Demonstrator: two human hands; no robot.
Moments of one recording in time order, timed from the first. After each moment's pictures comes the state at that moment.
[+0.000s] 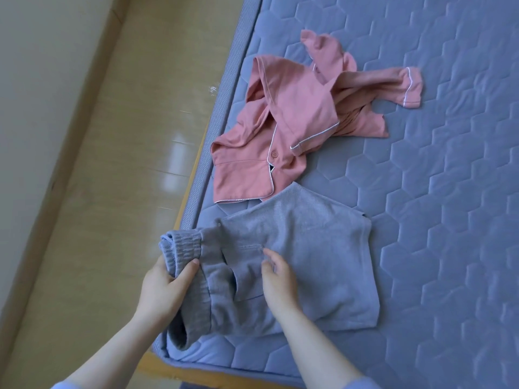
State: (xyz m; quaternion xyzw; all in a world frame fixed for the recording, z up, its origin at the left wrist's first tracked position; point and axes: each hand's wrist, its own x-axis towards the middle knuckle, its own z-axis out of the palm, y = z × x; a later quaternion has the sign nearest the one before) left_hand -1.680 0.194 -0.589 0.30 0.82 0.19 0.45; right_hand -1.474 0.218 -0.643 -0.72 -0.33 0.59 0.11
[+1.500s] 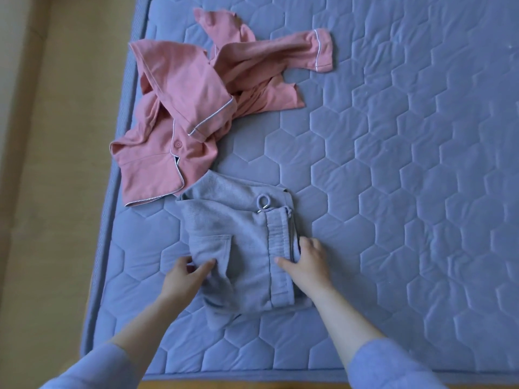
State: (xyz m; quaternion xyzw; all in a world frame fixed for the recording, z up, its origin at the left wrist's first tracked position) left_hand -1.504 0.220 -0.640 0.25 0.81 0.03 0.53; right_hand -1.255 0.231 -0.652 -0.77 -0.47 0.42 -0.05
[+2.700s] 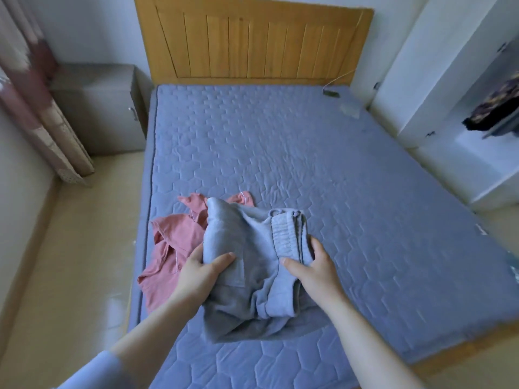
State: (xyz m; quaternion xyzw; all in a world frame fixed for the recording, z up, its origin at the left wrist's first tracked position) left_hand -1.481 0.264 -0.272 0.47 0.58 0.31 0.59; right_hand -1.259 0.191 -0.263 -0.72 -0.40 0.35 0.44
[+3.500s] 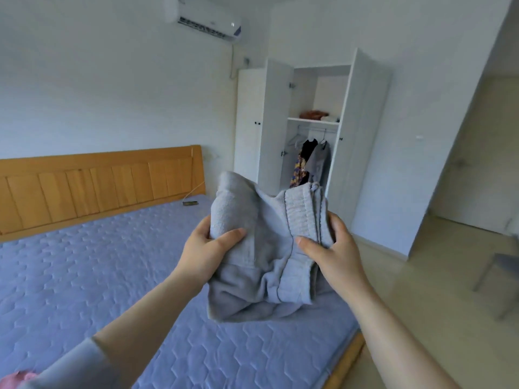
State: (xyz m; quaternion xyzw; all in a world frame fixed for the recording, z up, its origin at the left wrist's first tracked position) left_hand -1.129 0.088 0.034 0.67 0.21 0.35 0.62; right_hand -0.979 -0.093 0.037 -0.68 -0.39 -0.02 0.63
